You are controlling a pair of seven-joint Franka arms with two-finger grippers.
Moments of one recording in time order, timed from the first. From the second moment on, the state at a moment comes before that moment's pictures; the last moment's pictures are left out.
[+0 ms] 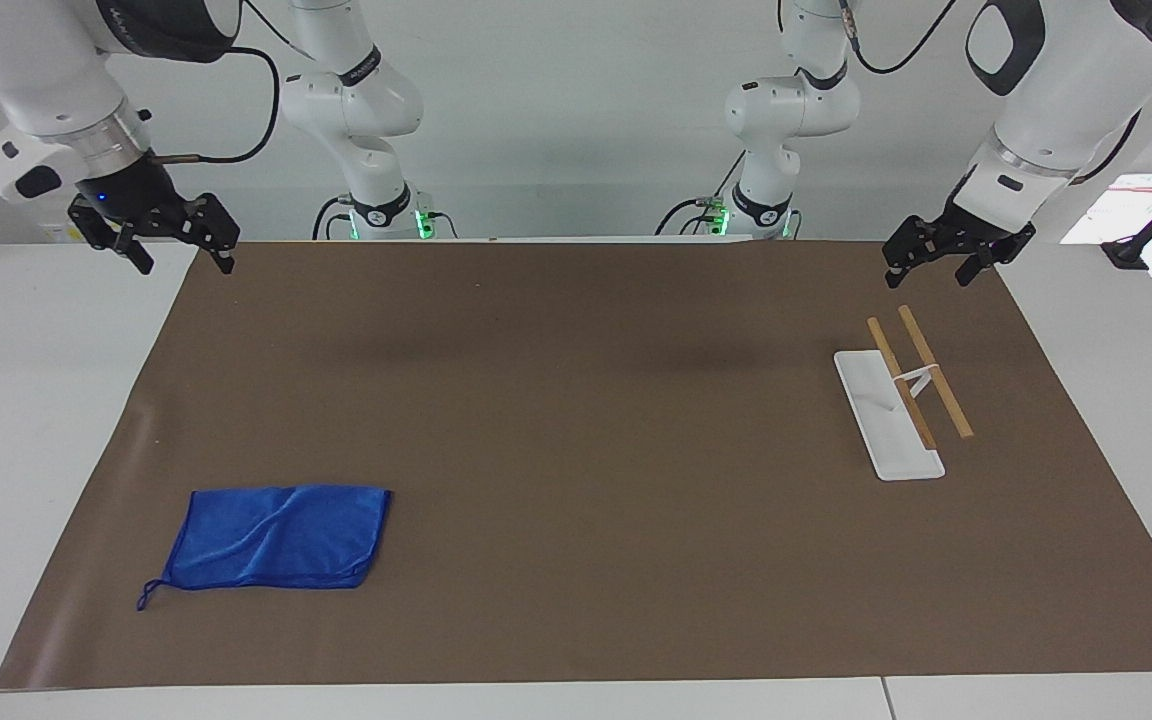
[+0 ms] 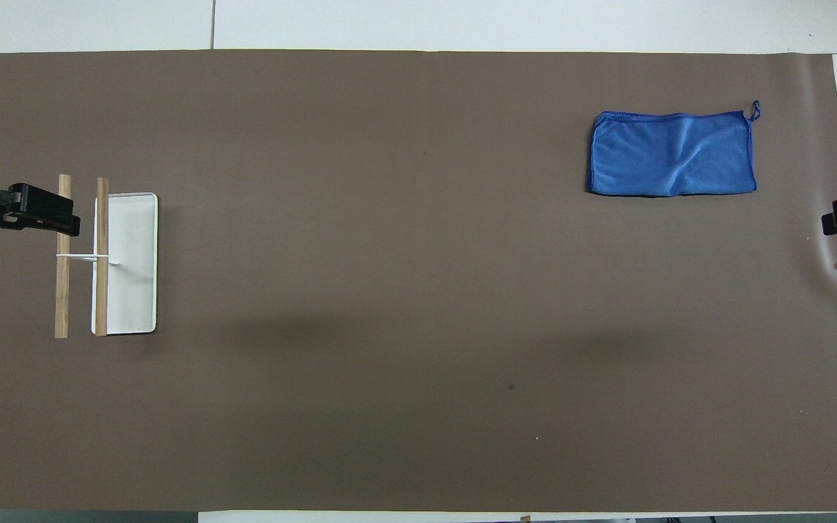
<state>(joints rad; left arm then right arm) 0.00 -0.01 -0.07 -1.61 -0.02 1.56 -0.03 -0.07 -0.03 -0.05 -1.60 -0.02 1.53 -0.10</state>
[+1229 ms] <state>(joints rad) 0.00 -0.01 -0.07 -1.61 -0.02 1.56 -0.03 -0.02 0.13 -0.03 -1.61 0.03 1.82 -0.09</state>
